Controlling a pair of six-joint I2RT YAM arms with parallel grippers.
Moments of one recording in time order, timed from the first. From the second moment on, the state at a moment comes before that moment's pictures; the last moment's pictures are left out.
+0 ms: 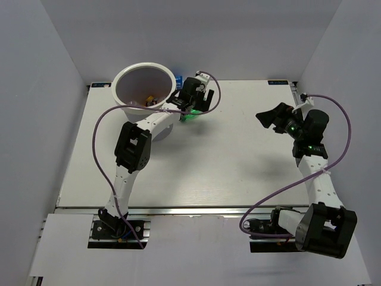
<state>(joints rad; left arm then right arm) -0.59 2.25 1.92 -0.20 -0.12 -0.04 -0.15 1.10 0.79 0.09 -0.63 0.47</state>
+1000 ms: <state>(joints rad) -0.55 2.51 2.08 -0.18 0.02 -0.08 -0.19 1.17 0.77 0.18 -0.69 0.49</state>
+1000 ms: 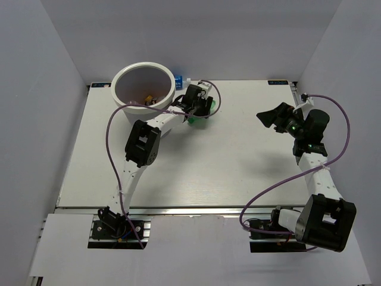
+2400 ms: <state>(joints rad) -0.36 1.49 1.50 -0.24 -0.35 -0.24 0.22 1.44 1.12 -0.05 -0.56 -0.05</state>
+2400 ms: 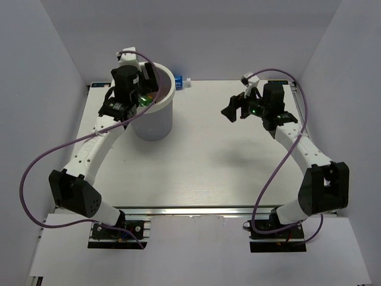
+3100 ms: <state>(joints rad) 0.16 1.30 1.40 -0.24 -0.22 -0.40 0.36 2.29 2.08 -0.12 -0.44 -0.30</state>
